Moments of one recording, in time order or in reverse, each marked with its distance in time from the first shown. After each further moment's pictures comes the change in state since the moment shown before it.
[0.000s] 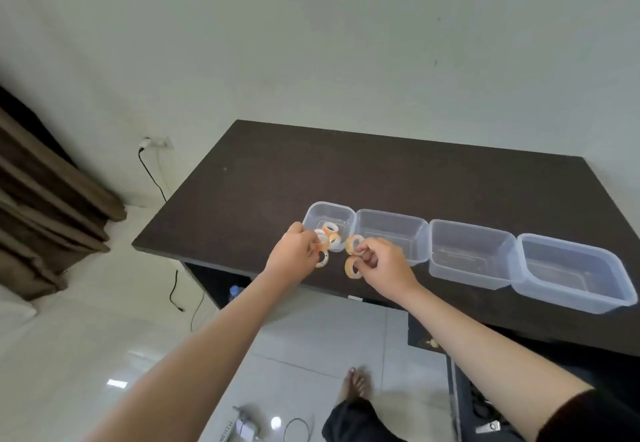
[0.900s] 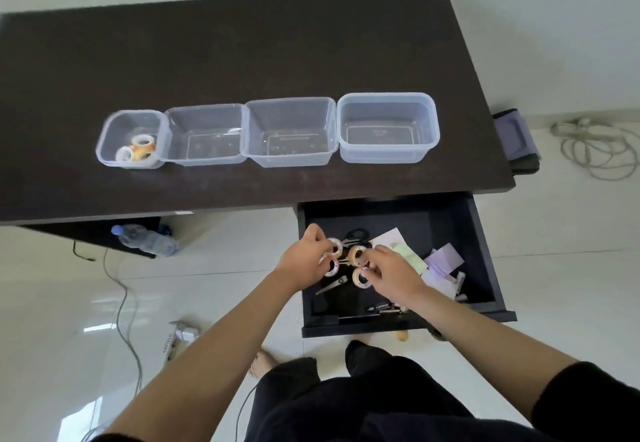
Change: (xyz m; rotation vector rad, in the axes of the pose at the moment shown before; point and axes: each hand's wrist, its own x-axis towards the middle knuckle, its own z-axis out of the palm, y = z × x) left_hand -0.098 0.226 0.268 0.135 -0.574 0.278; right_hand -0.250 0.258 -0.135 -0.128 -0.266 0.358
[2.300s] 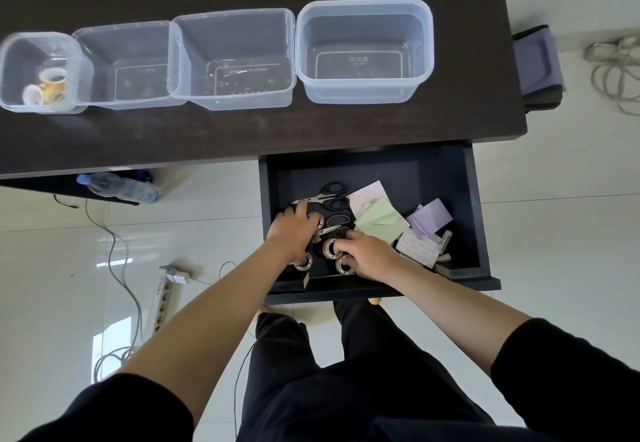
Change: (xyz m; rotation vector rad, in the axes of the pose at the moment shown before) left_hand 0.037 0.015 0.063 0.450 -0.415 -0.114; right_hand 0.007 0.056 0.041 -0.127 -0.401 -0.091
